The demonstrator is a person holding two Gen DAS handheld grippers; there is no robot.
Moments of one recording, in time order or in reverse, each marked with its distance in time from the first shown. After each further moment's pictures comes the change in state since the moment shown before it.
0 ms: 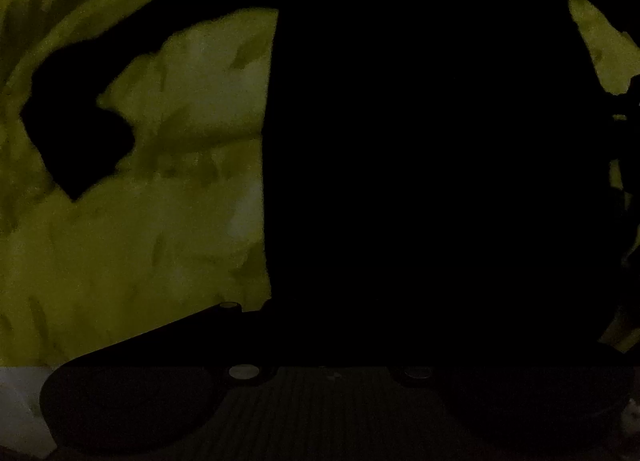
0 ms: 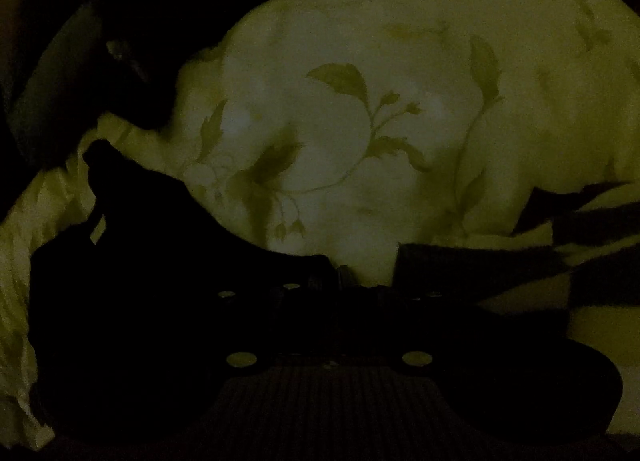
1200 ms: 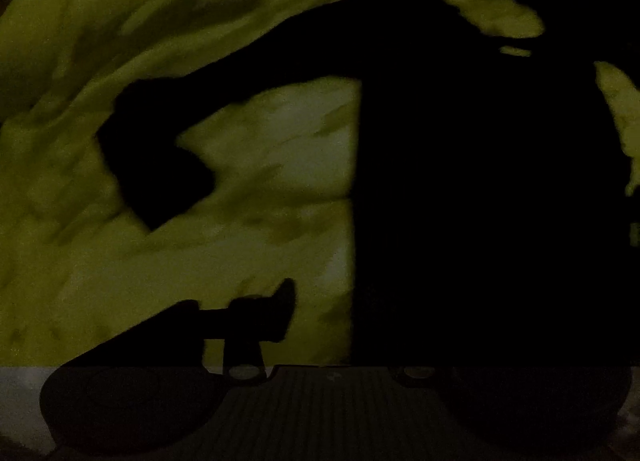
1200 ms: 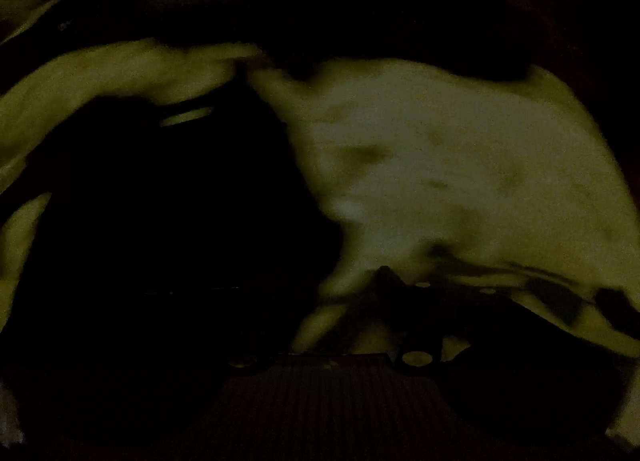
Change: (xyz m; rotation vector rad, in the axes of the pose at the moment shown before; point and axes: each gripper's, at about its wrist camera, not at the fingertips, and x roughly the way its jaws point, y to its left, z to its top) left arm -0.038 0.031 0.010 -0.029 -0.189 0.080; right arm -0.080 0.060 -0.082 -0.617 -0.129 -0.039
